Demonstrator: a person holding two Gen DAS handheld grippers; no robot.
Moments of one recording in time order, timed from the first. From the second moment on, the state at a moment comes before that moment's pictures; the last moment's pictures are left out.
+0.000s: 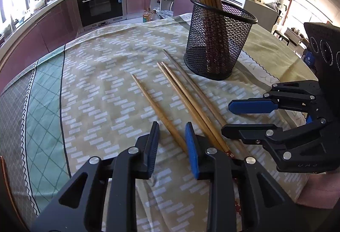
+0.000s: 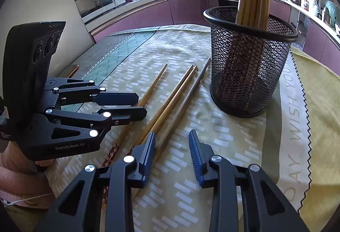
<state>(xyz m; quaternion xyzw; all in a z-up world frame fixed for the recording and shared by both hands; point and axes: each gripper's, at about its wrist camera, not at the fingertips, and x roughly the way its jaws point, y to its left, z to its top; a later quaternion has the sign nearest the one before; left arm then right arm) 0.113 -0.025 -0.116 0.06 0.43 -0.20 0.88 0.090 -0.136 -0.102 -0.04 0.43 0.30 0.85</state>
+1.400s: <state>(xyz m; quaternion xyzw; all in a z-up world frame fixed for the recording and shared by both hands) 0.115 -0.020 -0.117 0.02 0.45 -0.22 0.87 0.112 -0.130 -0.101 0.02 0.45 0.32 0.83</state>
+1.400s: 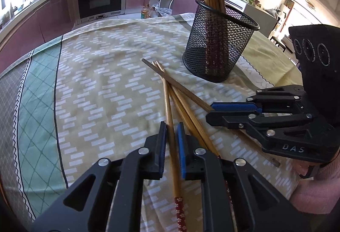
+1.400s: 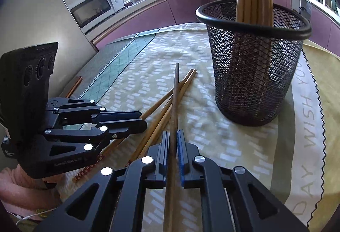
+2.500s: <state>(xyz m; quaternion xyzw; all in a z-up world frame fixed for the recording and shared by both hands) 0.094 -0.009 -0.007 -0.04 0.33 -0.31 0.89 0.091 -0.189 -0.012 0.04 0.30 0.32 0.90</state>
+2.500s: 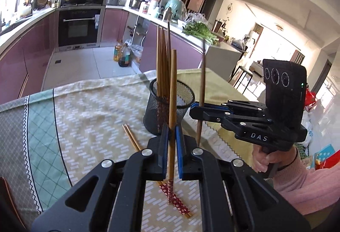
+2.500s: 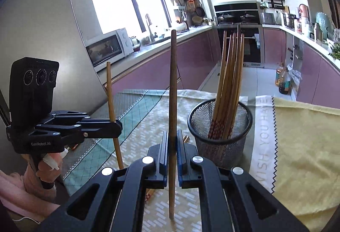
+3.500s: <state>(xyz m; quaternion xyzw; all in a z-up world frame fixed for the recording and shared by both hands) 0.126 -0.037 0.088 -0.03 0.21 -0.32 0.92 0.105 -0.222 0.075 0.02 0.19 0.29 0.94</state>
